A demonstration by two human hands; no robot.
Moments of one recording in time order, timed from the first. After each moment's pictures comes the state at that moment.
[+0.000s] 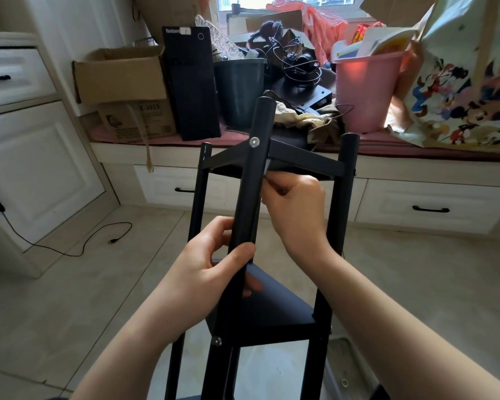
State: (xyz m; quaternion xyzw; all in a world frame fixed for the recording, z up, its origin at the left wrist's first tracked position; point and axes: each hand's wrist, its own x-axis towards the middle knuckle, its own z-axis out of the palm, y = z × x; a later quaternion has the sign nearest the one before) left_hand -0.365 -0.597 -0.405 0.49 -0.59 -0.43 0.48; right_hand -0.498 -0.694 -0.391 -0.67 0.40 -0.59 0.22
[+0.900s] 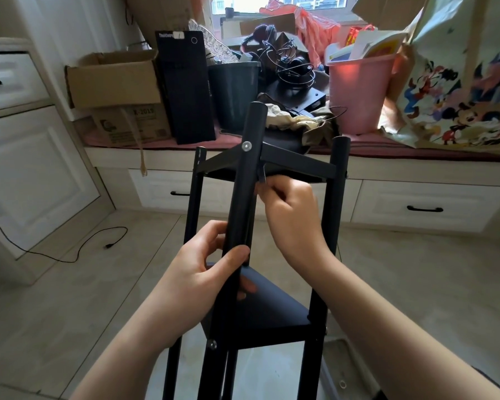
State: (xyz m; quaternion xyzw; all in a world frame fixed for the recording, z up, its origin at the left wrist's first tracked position) left_hand -0.368 -0.597 -0.401 0.50 -0.58 -0.43 0.48; right_hand -0.505 -0.687 -0.390 -0.64 0.40 -0.56 0.33
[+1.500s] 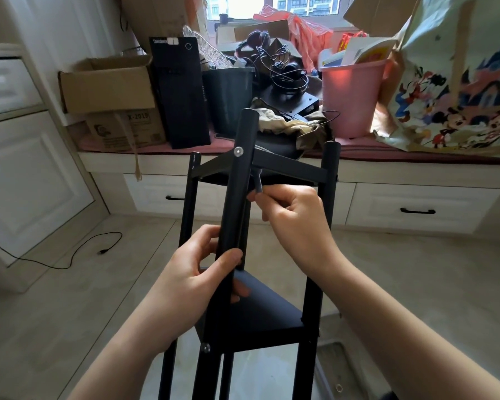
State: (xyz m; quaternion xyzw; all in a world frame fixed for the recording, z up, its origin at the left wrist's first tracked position) left_hand -0.368 -0.600 -0.402 0.51 -0.58 -0.43 0.48; right_hand -0.525 -0.681 -0.385 -0.67 0.40 -0.54 0.31
